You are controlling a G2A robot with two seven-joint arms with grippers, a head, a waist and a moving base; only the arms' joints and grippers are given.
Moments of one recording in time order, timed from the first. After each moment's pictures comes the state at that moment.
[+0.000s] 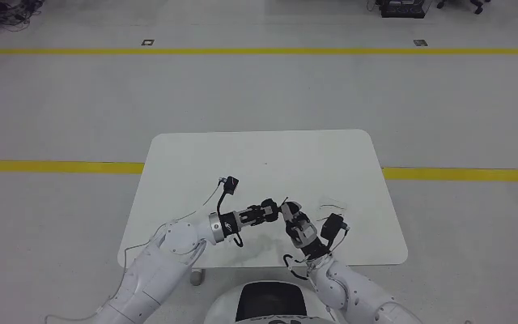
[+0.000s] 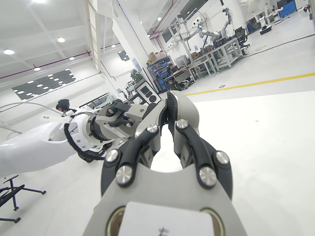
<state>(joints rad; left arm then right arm) 1.44 -1.14 -1.02 -1.52 -0.16 -0.34 -0.68 -1.51 -1.15 0.69 -1.35 -0.83 -0.34 -0.87</state>
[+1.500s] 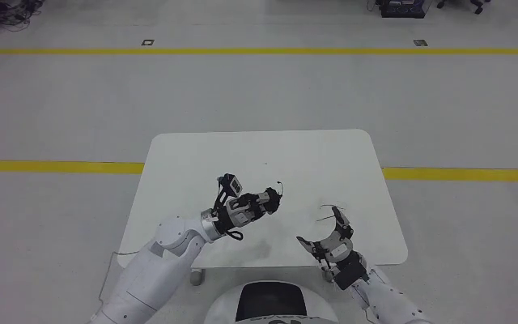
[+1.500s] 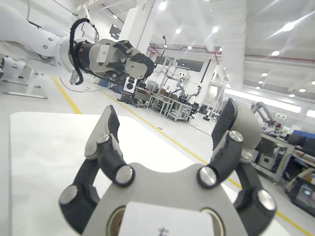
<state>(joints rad) 1.49 -1.14 -1.07 -1.65 -0.73 -0.09 -0.79 -1.64 -1.07 0.94 -1.32 -1.56 0.16 -1.26</state>
